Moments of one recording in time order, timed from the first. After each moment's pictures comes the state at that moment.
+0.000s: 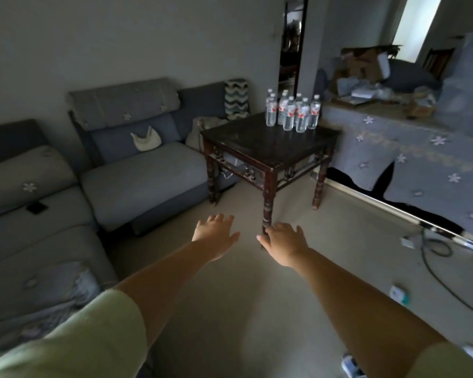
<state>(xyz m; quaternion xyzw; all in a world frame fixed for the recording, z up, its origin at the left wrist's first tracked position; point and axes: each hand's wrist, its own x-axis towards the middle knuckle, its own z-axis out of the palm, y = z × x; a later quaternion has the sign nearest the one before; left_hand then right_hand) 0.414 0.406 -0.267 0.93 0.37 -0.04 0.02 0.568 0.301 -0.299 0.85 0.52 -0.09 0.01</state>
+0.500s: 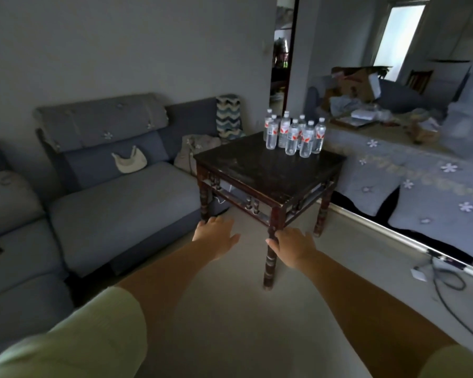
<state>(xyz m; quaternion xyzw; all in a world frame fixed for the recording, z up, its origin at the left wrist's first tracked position) 0.507 0.635 -0.252 0.94 0.33 -0.05 0.03 0.660 0.504 -0.276 0.88 0.47 -0.08 0.04</state>
